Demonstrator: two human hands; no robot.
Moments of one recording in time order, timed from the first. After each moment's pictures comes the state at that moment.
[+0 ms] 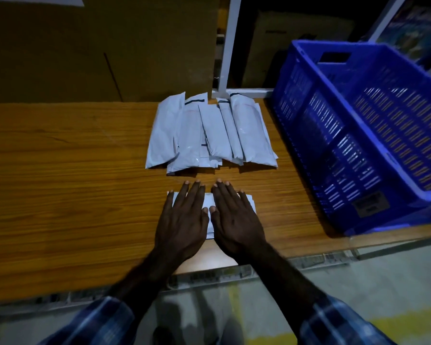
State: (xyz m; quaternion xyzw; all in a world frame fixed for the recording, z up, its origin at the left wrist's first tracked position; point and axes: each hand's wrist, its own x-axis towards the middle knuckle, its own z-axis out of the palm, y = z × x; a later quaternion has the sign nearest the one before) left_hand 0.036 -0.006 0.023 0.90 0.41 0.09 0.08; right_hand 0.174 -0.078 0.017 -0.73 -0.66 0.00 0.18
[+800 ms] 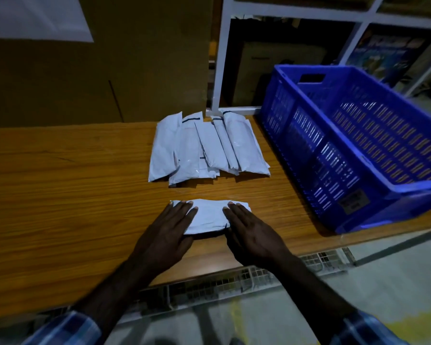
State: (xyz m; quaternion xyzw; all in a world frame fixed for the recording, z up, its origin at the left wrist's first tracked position) left_hand -0.025 0.017 0.020 0.95 0.22 0.17 0.11; right_hand 0.199 -0.117 0.035 -0.70 -0.70 0.07 0.12
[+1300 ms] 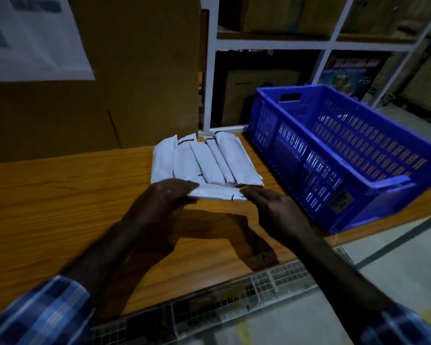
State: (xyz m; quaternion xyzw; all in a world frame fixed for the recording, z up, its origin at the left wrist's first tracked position) left_hand -0.010 0.081 0.131 0.95 0.11 0.26 0.10; right_hand 0.207 -0.115 0.137 -0.72 -0.67 -0.11 0.16
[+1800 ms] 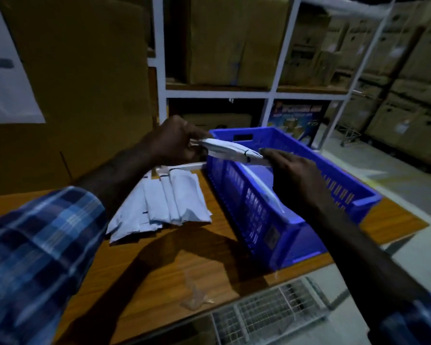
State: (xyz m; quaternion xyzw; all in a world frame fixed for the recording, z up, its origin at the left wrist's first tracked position) left_hand 0.179 0.053 0.309 0.94 0.04 0.32 0.09; right_hand 0.349 -0.175 0.278 -0.69 -0.60 -0.34 0.23
